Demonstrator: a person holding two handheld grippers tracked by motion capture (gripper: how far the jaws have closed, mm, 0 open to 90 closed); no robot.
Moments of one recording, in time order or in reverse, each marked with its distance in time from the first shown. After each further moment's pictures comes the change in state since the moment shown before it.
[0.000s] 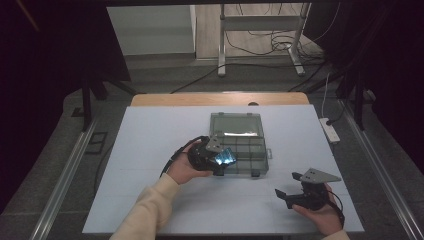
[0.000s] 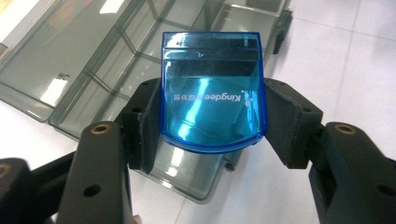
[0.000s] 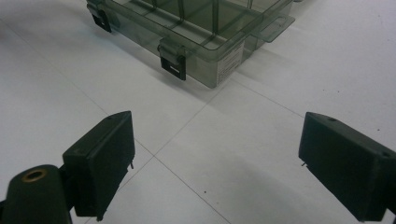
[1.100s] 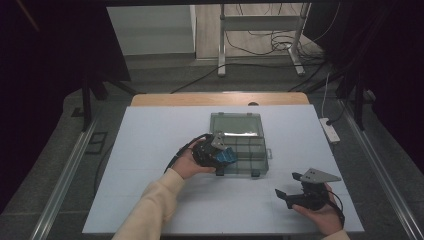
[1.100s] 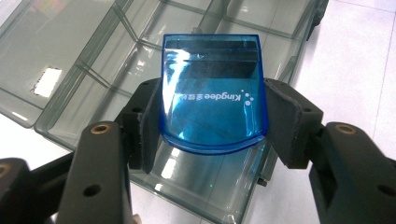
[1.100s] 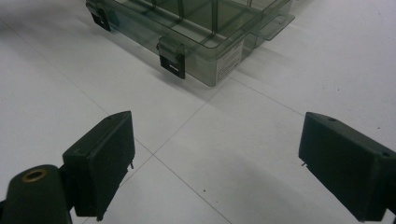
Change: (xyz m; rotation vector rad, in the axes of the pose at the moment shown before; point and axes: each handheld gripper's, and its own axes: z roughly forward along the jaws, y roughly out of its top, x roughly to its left) left arm 0.013 0.001 0.025 0.051 -0.016 0.007; right arm -0.001 -0.001 0.000 0.001 0.001 0.002
